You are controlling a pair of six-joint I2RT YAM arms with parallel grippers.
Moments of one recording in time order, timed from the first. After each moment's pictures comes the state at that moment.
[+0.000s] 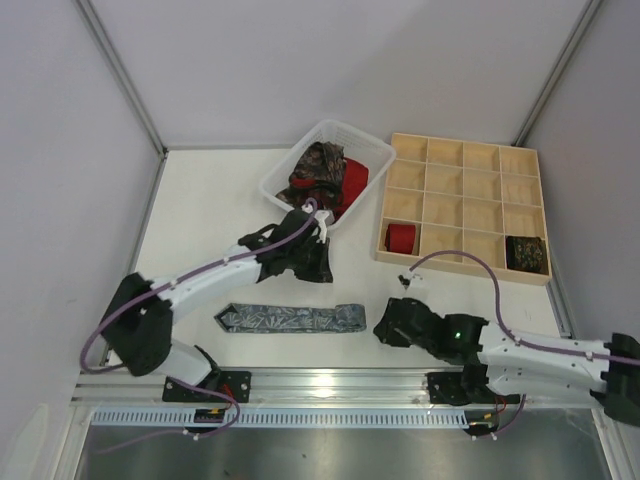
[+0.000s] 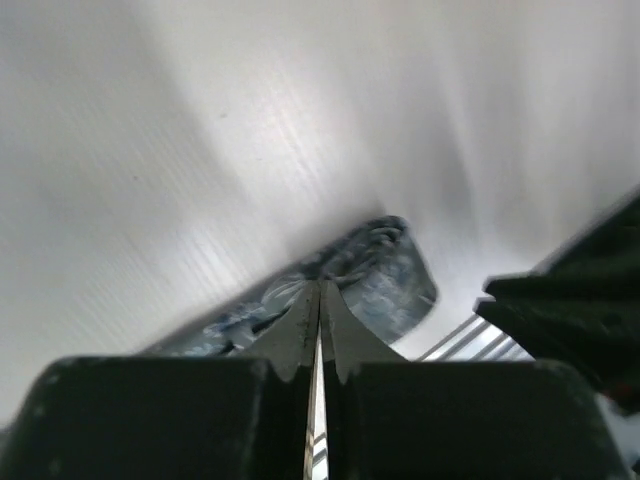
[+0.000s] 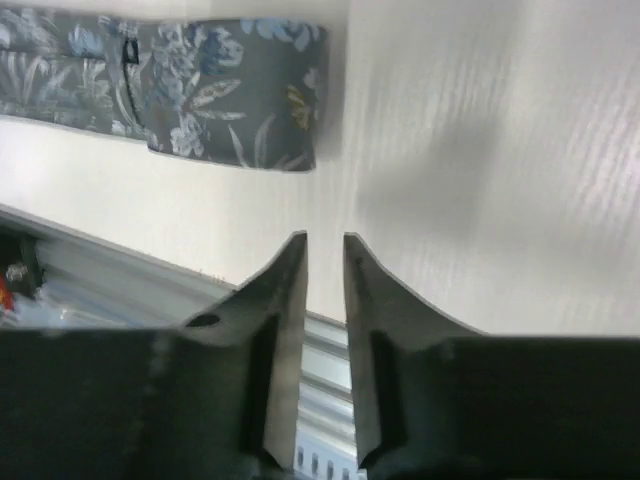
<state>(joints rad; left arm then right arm) -0.75 1.56 1.05 -0.47 0.17 -0.49 1.28 0.95 0.46 -0.42 0.45 1.19</state>
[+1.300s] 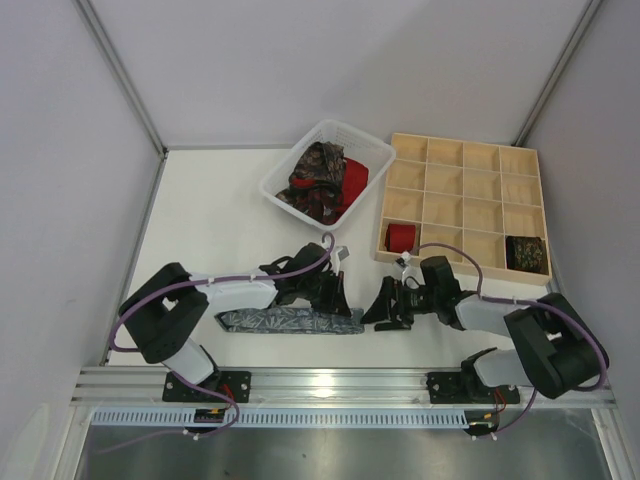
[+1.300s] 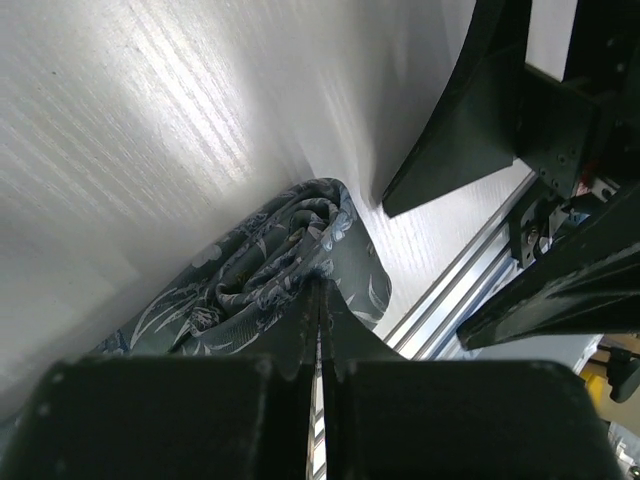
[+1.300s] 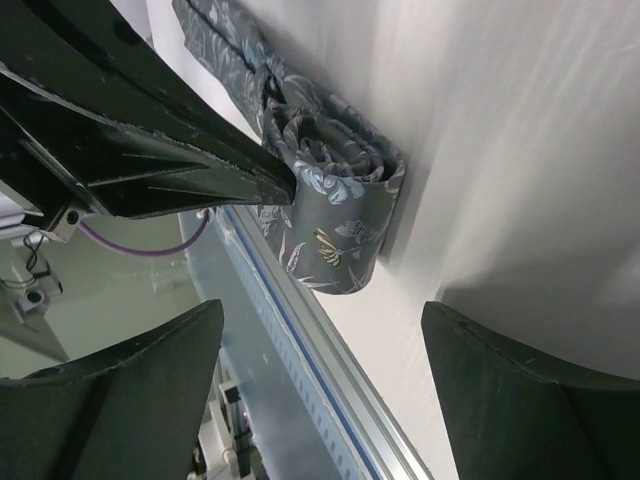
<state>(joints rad) -0.87 1.58 0.76 -0.02 0.38 -0.69 0.42 1.32 0.30 0.23 -0.88 0.72</state>
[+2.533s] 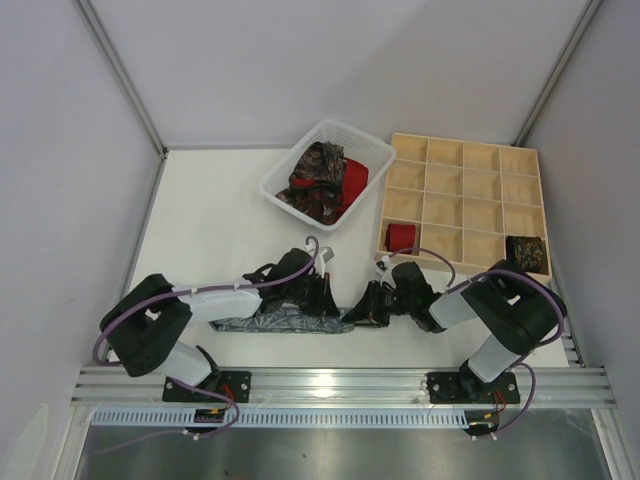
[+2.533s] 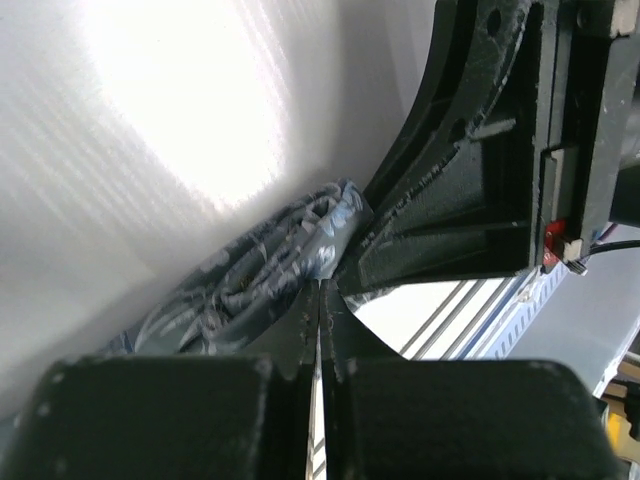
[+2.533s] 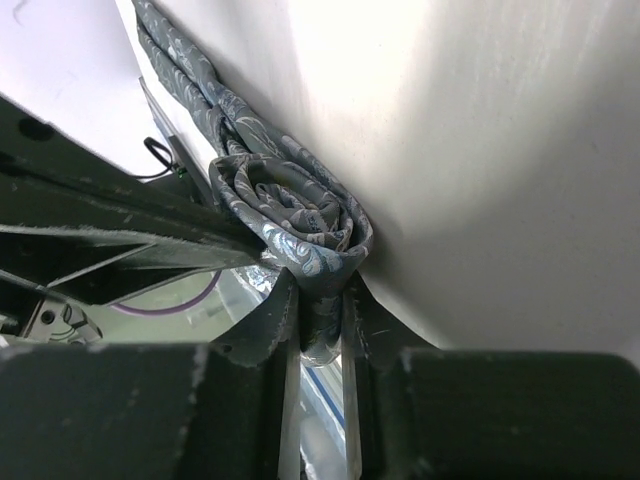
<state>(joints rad) -0.83 1.48 0.62 0.07 0.35 -0.67 0.65 1.62 0.33 0.65 -0.61 1.08</state>
